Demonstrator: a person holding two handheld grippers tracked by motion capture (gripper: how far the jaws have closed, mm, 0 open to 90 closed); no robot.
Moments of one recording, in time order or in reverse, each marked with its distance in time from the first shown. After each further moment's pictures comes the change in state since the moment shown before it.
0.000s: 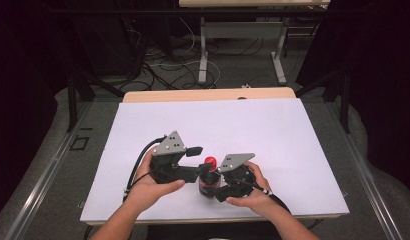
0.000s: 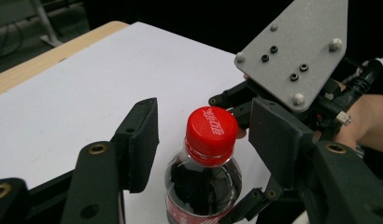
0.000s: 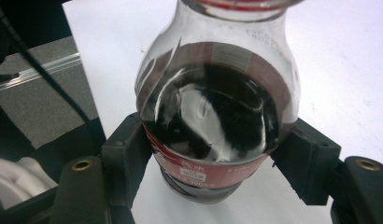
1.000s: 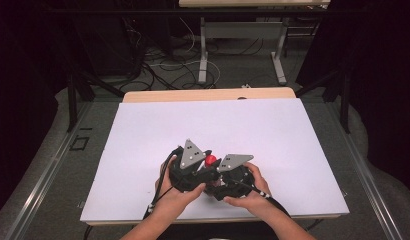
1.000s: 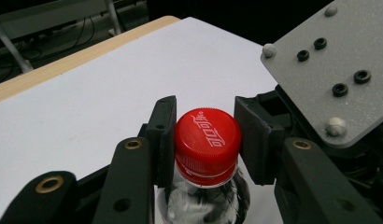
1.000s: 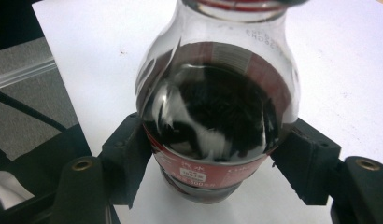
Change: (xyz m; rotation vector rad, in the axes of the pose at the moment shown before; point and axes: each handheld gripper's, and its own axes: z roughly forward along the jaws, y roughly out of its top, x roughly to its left) left arm -0.034 -0.004 0.039 -0.026 0.287 -0.090; right arm 0.003 0.000 0.002 0.011 -0.084 0.030
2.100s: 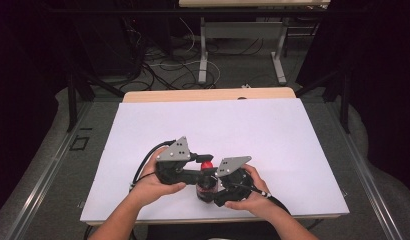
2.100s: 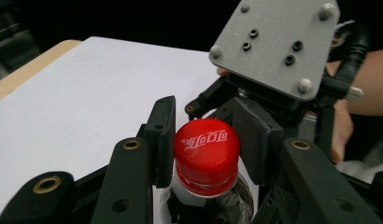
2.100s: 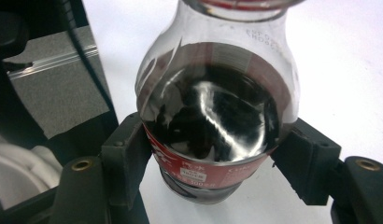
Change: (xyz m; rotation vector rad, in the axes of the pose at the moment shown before) left arm 0.041 -0.004 -0.007 -0.029 -0.370 0.212; right arm 0.004 0.000 0.001 -0.002 0.119 -0.070
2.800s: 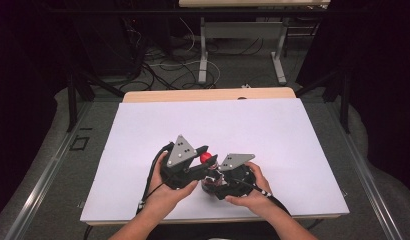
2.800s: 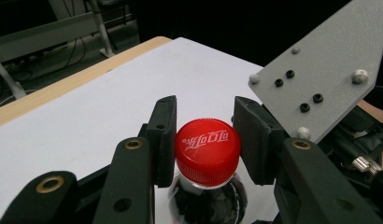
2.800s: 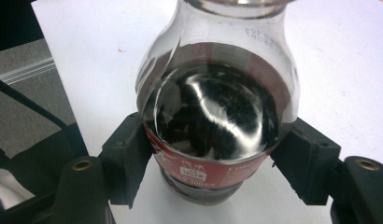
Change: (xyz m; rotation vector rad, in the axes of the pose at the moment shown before) left arm -0.026 0.017 -0.003 -0.028 0.338 -0.165; right arm -0.008 -0.004 -0.001 -0.002 -0.114 0.080
